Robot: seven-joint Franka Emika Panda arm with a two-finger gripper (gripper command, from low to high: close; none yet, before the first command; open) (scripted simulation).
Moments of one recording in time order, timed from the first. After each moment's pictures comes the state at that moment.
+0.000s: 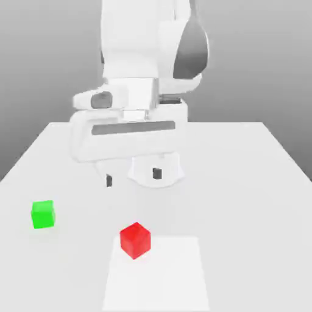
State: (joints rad) arm 0.12 -0.23 -0.25 -2.81 -0.08 2.72 0.13
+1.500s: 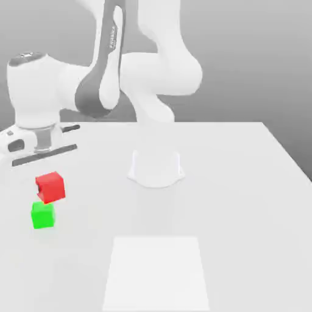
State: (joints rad) arm -0.34 -0.17 -0.54 -2.82 -0.20 2.67 -0.56
